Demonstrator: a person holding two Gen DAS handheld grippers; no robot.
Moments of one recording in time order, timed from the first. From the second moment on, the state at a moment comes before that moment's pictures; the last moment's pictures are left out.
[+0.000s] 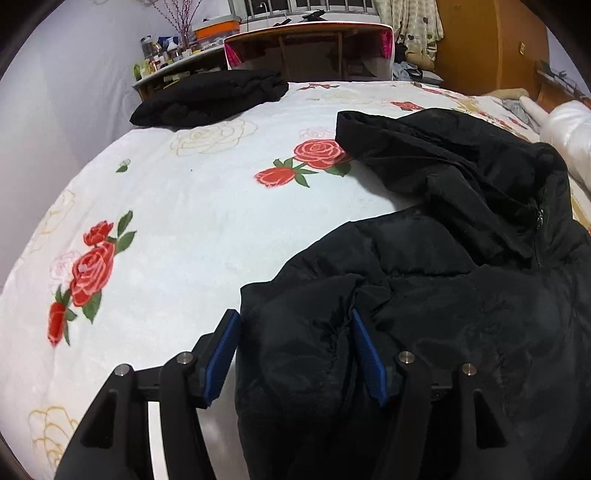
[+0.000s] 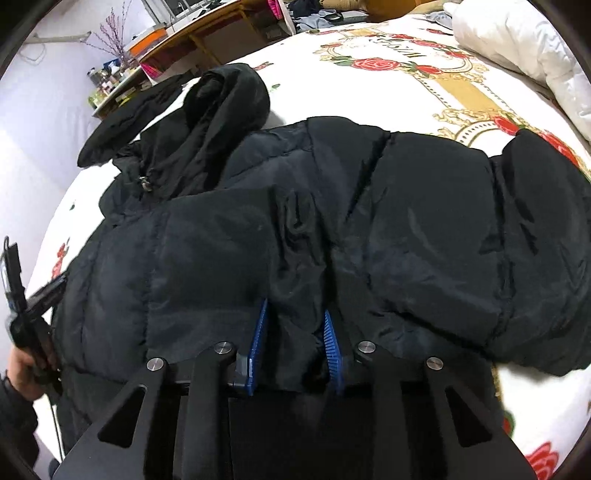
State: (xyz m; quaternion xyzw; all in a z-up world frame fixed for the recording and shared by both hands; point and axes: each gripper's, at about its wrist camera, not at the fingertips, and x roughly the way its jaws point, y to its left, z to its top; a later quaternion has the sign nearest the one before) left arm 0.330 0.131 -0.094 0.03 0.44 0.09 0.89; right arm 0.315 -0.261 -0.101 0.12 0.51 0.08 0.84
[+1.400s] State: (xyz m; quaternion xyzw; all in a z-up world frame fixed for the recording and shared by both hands) left arm 0.240 0.016 -0.048 0.00 0.43 0.02 0.90; right arm 0.210 -0.649 -0.106 0.36 0.35 -0.23 0.83
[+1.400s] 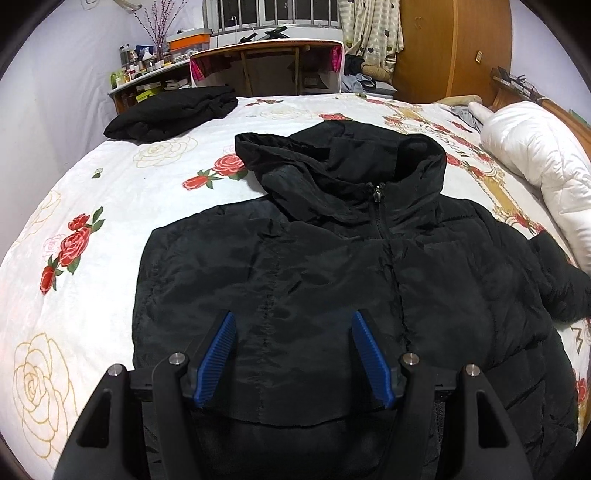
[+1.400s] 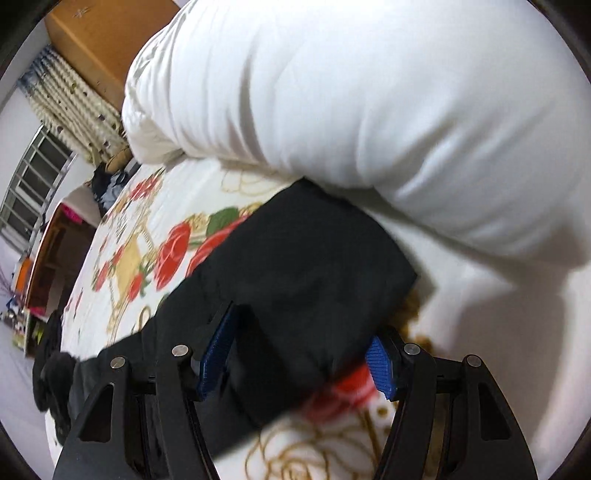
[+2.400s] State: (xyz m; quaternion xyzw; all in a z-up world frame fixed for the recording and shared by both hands) left arm 0.200 0.066 0.011 -0.06 0.39 0.02 0.92; right arm 0.234 -0.459 0.119 0.24 0.28 -0.02 0.93
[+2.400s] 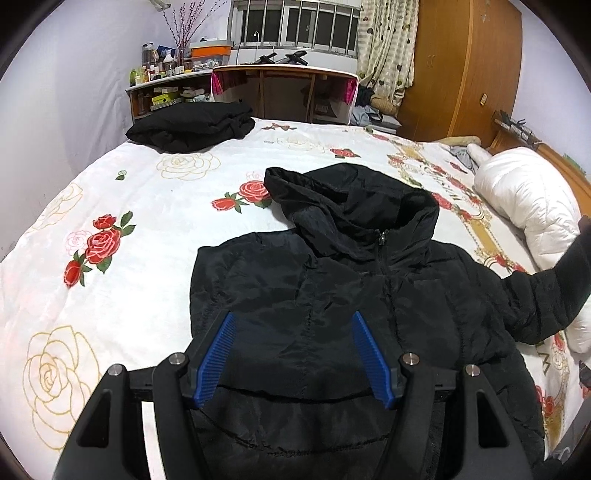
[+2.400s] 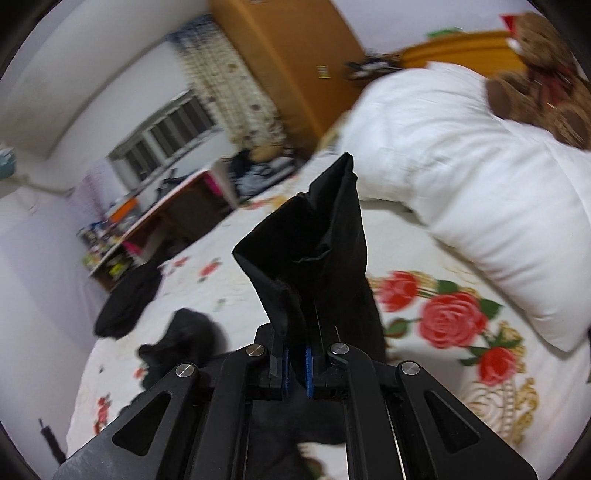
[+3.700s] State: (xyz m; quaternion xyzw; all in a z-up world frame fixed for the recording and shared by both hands) left arm 0.187 0.121 -0.001 -0.11 0.38 0.01 0.92; right arm 0.299 -0.127 -0.059 0.15 0.48 0.23 0.83
